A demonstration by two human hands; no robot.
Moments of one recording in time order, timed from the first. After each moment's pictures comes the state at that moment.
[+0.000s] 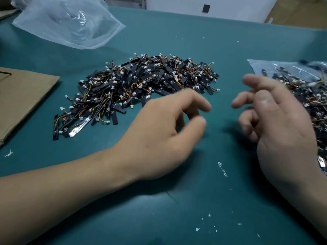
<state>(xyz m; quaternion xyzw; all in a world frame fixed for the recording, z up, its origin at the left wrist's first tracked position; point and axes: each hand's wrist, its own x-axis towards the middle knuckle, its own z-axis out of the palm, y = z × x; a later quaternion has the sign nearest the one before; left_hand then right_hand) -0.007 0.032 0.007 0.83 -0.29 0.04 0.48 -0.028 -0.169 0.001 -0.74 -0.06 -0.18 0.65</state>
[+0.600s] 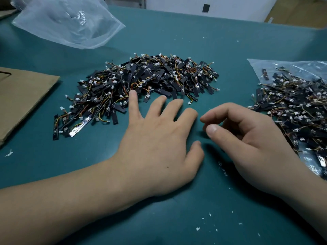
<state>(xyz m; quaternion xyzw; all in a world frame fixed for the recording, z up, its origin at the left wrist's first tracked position) -0.023 0.026 0.009 0.98 -0.21 -0.01 0.06 -0.035 -0.168 -0.003 -0.88 -0.15 -0.07 0.45</state>
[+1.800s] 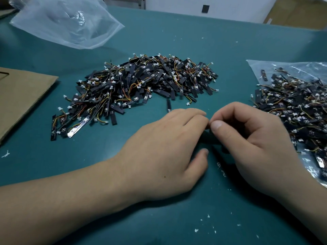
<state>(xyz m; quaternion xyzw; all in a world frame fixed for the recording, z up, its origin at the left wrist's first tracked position) -0.020 0.029 0.002 0.91 -0.35 0.03 0.22 -0.036 -0.165 -0.001 -0.88 -0.14 -0.14 0.43</state>
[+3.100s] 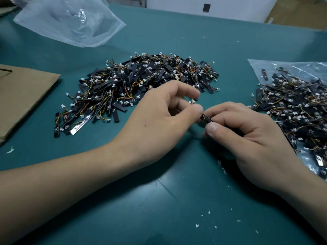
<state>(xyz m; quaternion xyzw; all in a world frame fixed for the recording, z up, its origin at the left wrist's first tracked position) 0.005 0.030 0.002 0.76 -0.18 -0.02 0.62 -0.033 -0.165 0.004 -0.90 -0.16 -0.08 0.40</state>
